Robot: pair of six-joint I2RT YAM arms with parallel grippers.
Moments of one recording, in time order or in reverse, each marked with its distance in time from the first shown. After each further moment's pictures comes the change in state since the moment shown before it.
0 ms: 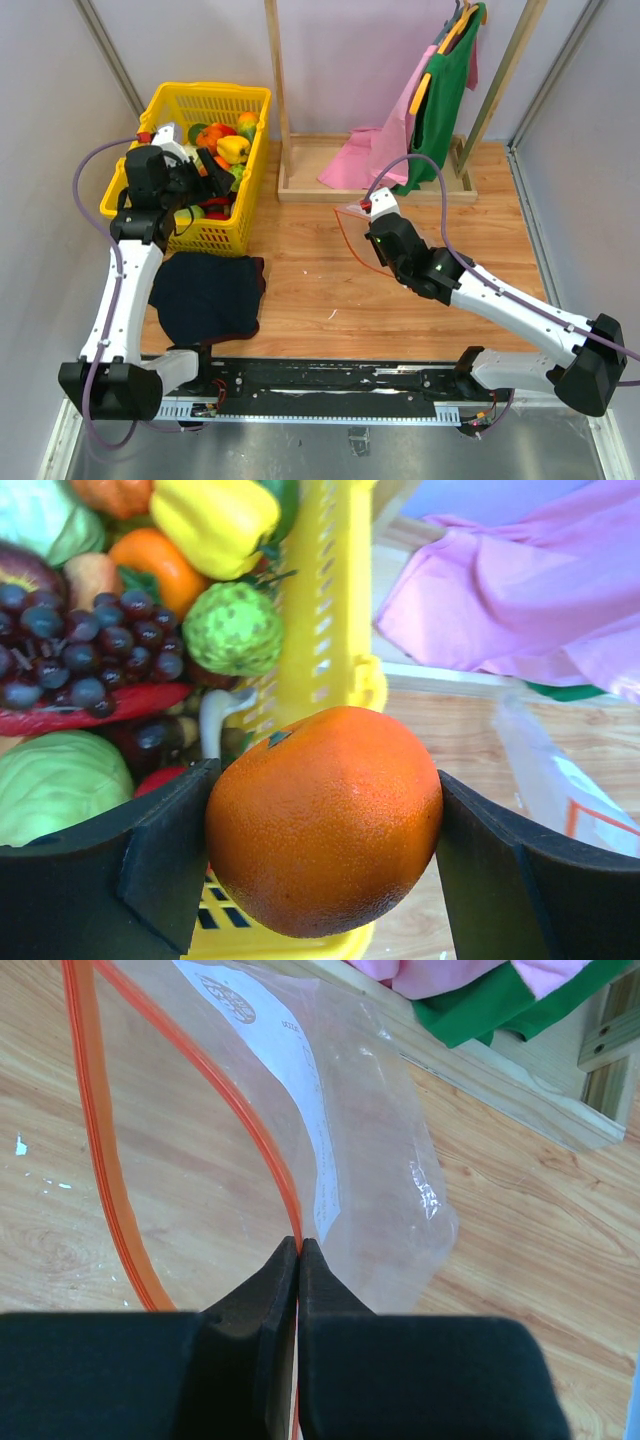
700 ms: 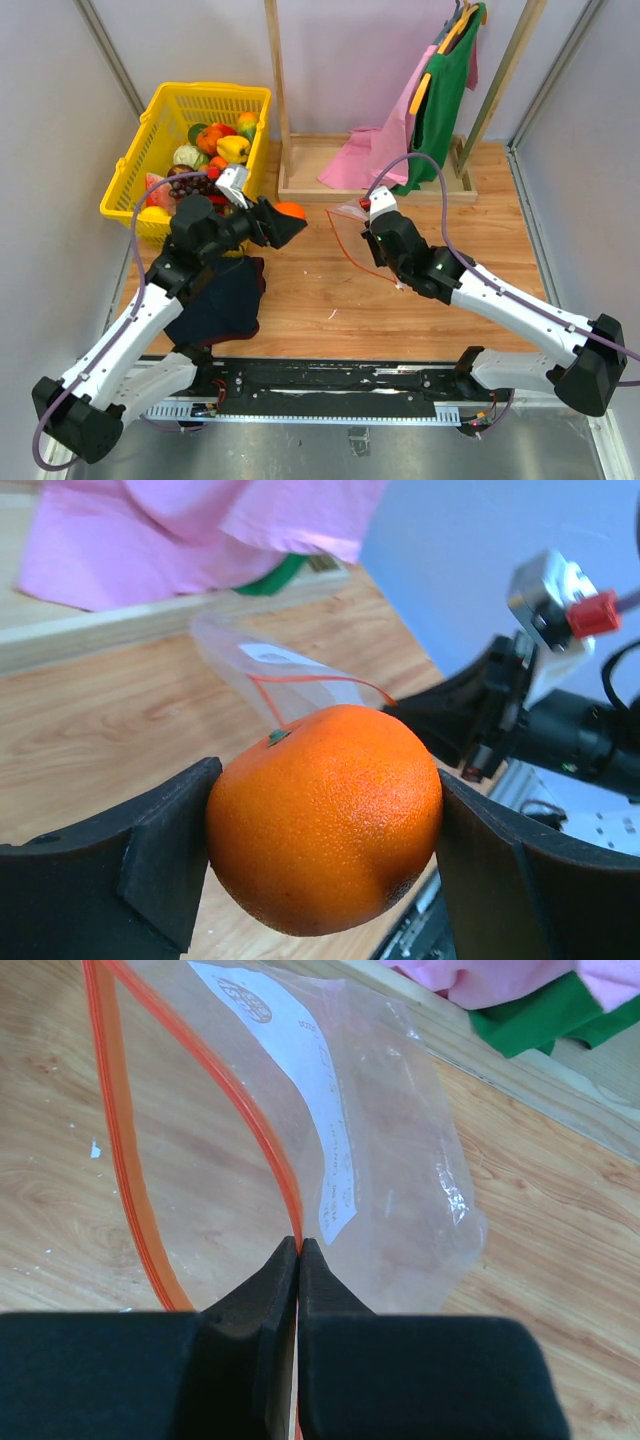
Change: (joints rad) left arm -0.440 -0.257 -0.330 0.368 0.139 -0.177; right arm 0.000 0.000 0.011 0.017 -0.087 0.048
